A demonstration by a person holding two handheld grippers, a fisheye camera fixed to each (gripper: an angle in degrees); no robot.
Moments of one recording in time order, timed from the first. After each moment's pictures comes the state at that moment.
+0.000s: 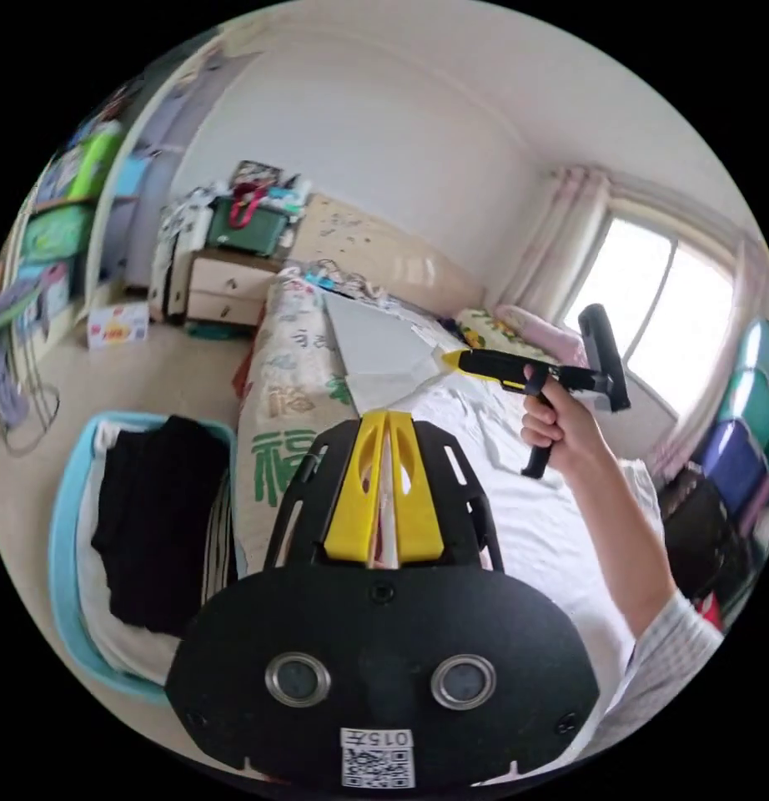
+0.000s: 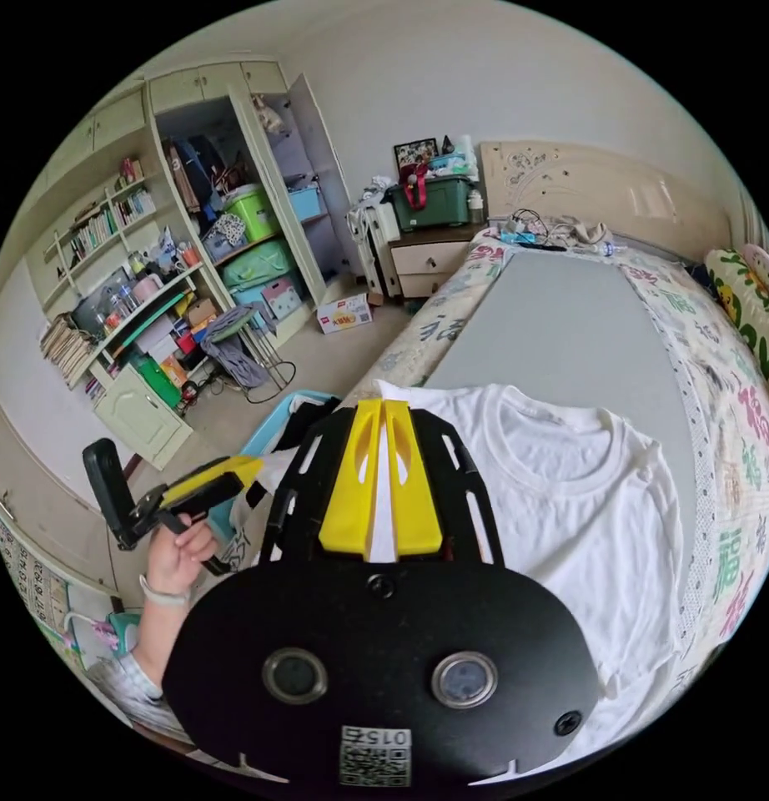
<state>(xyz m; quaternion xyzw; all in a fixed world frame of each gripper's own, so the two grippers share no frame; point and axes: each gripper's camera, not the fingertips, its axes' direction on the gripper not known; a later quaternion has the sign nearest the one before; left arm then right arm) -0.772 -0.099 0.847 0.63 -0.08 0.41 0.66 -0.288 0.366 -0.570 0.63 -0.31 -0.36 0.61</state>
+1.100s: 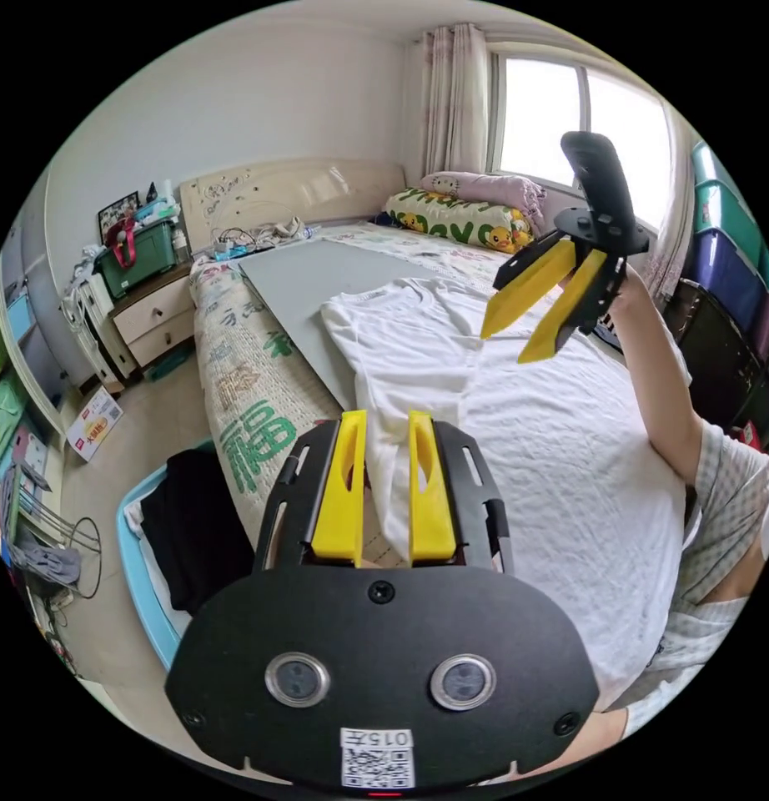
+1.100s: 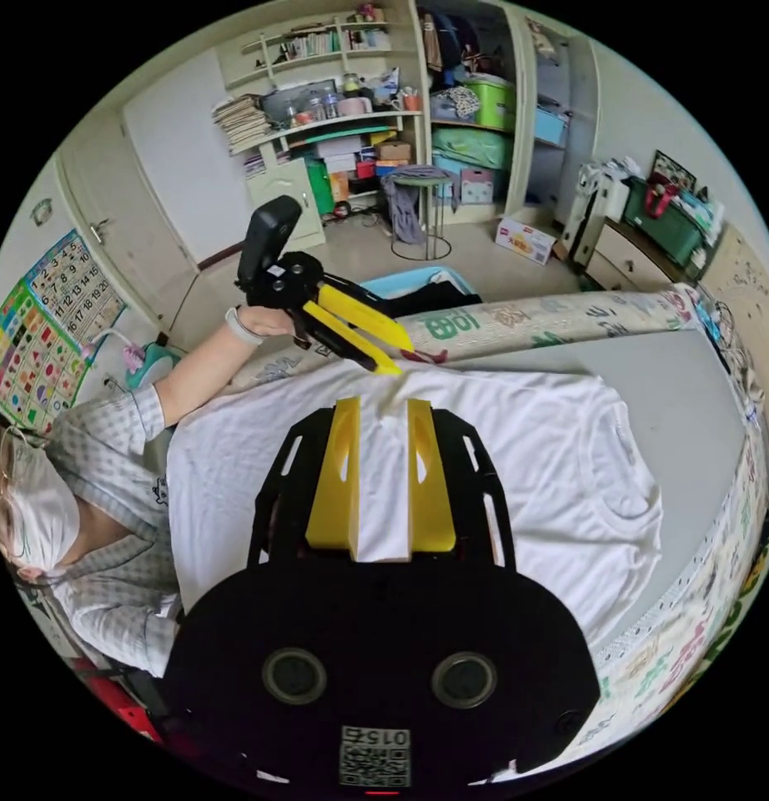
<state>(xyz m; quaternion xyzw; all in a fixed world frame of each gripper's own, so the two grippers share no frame) -0.495 -0.001 0.724 0.48 -0.27 0.49 0.68 -0.211 0.421 -0.513 0.50 -0.08 -0.69 0.52</state>
